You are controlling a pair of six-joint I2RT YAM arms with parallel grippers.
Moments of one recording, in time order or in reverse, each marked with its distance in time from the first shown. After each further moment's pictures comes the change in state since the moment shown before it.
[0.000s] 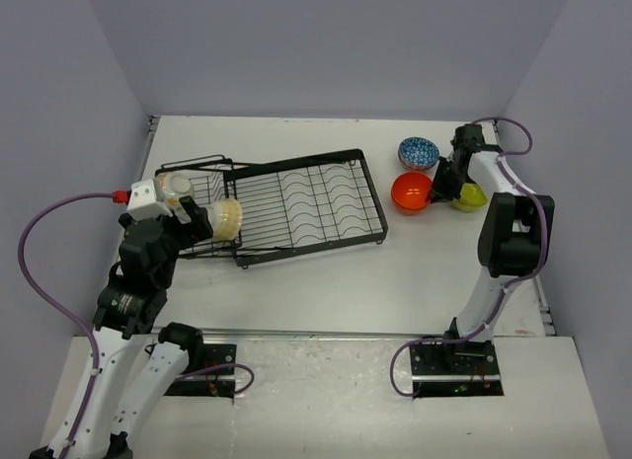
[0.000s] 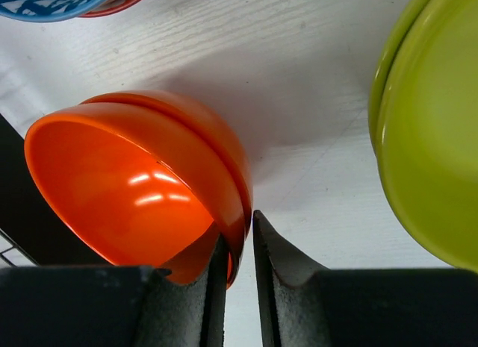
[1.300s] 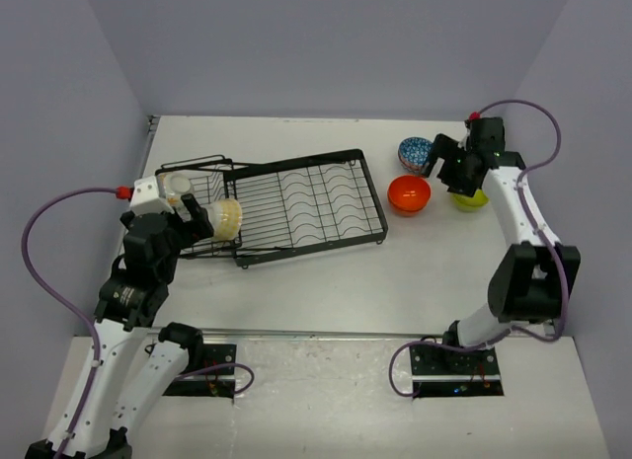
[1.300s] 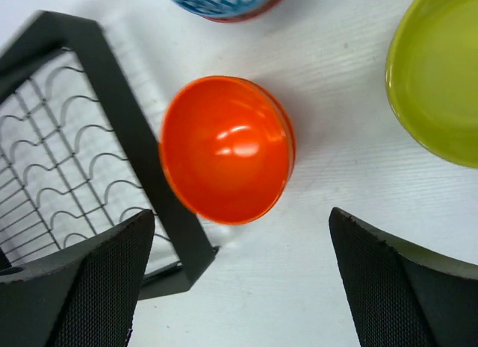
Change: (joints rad) left arm 0.000 0.030 0.008 -0.018 -0.016 -0.010; right arm 0.011 -0.258 -0.080 0.053 -0.053 0.037
